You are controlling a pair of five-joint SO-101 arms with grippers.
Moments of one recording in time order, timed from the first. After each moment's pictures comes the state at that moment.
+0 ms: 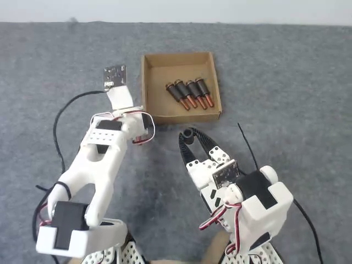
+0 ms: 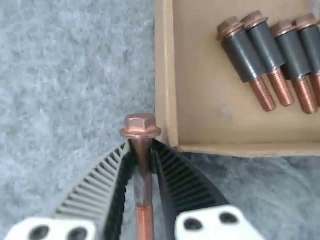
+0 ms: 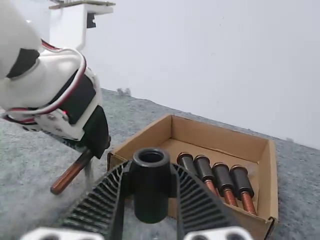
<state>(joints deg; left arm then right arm) -1.3 -8.4 45.1 31.9 19.5 -32.5 14.2 92.6 -98.9 4.1</state>
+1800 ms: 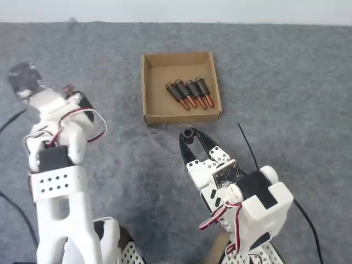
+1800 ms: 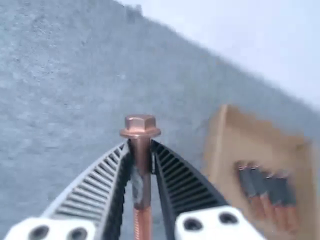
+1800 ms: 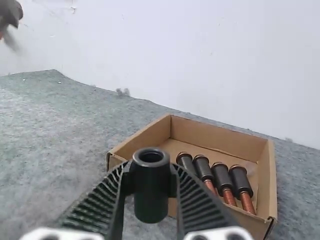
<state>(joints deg) -18.4 -44.9 48.1 42.9 26.6 -32.4 14.2 92.6 -99.0 4.1</state>
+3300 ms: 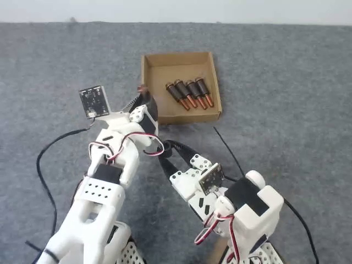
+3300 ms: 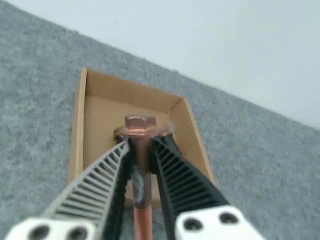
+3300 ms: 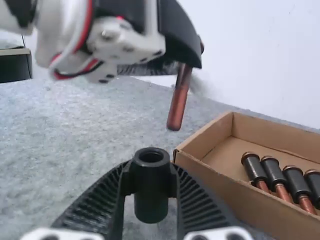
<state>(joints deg) 8.4 -45.0 74.7 4.0 35.0 -43.6 14.2 90.9 -95.6 1.0</state>
